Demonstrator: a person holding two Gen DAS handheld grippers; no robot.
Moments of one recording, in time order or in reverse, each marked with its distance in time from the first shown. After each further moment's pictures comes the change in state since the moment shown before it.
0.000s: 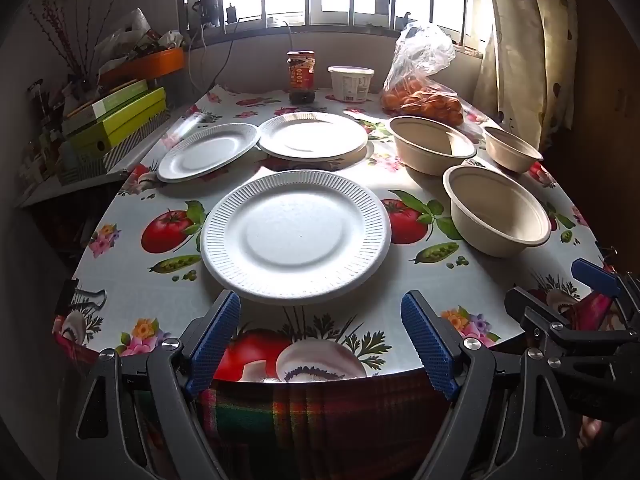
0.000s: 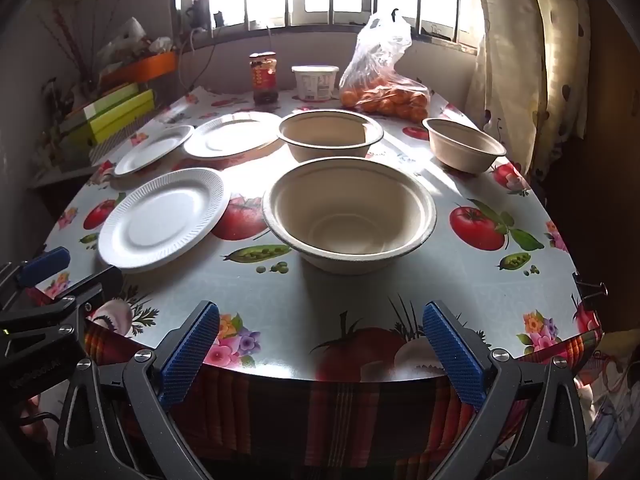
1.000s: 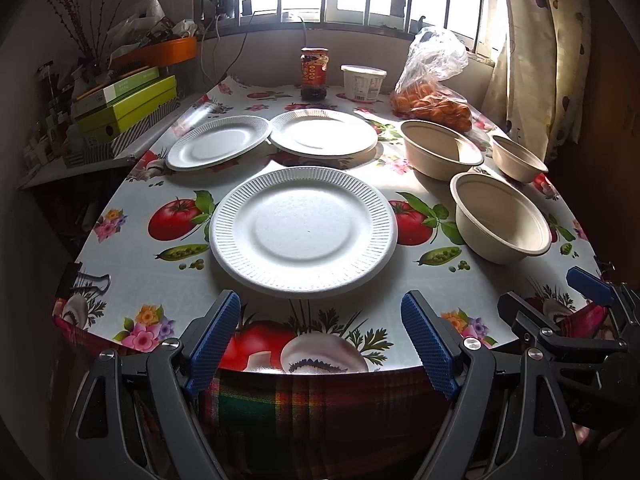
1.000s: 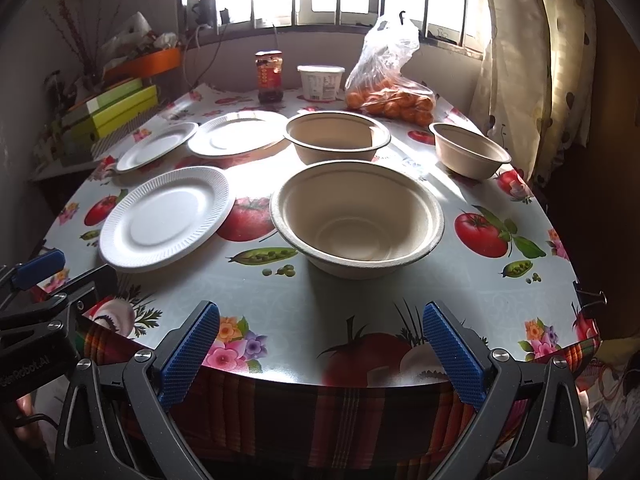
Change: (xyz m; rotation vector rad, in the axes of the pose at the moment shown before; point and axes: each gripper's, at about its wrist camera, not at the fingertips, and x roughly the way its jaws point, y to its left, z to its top) left arm -0.005 0.008 -0.001 -0.060 0.003 0.003; right arm 0.000 0.007 0.004 -0.023 0.001 0.002
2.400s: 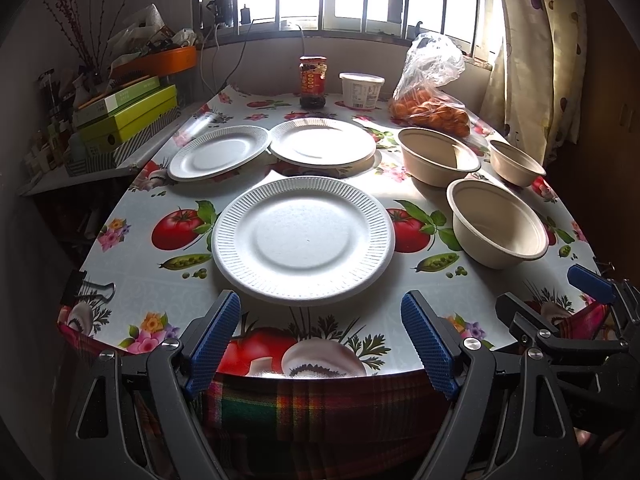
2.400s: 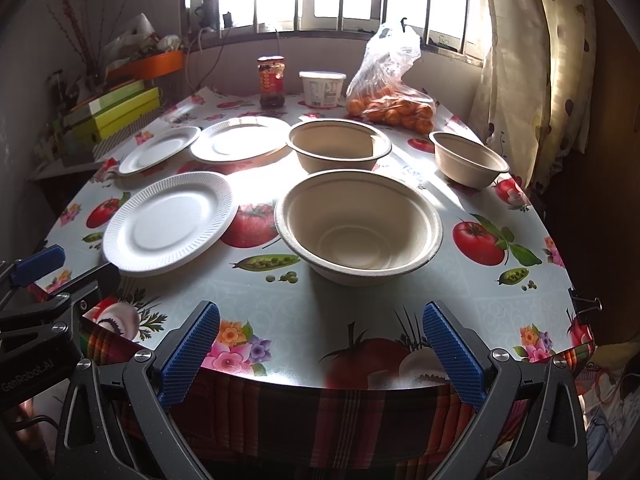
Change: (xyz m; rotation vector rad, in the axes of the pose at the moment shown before) left arm -0.005 -0.001 0.004 0.009 -0.019 0.005; right arm -0.005 0.003 0.003 -0.008 -0.012 -0.008
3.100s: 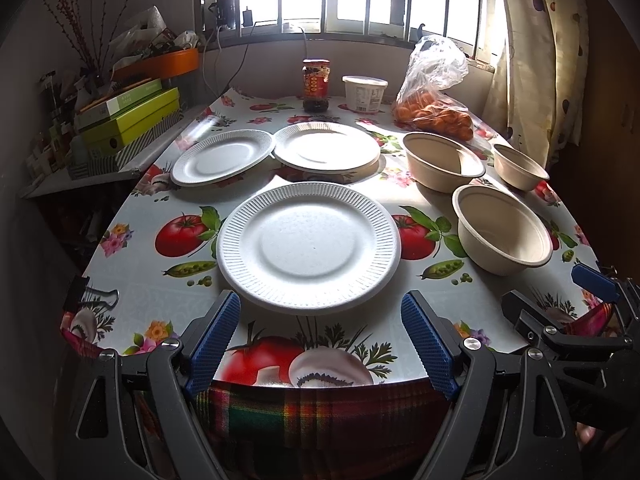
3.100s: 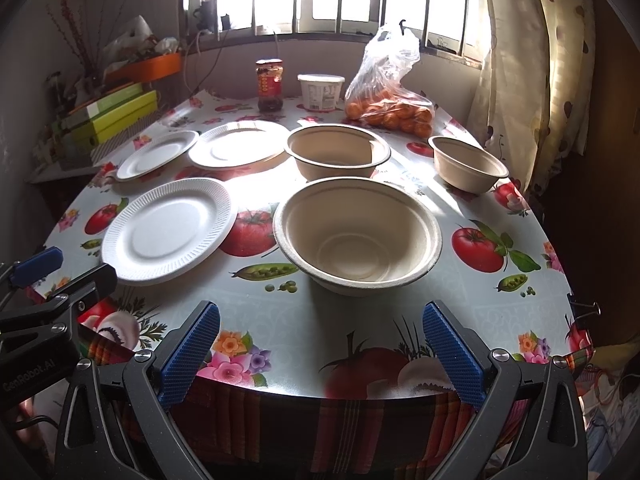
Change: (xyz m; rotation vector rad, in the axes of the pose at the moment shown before) left arm 0.002 0.004 0.005 -0.001 -0.007 0.008; right arm -0.002 -0.002 0.008 0.002 -0.006 -0.003
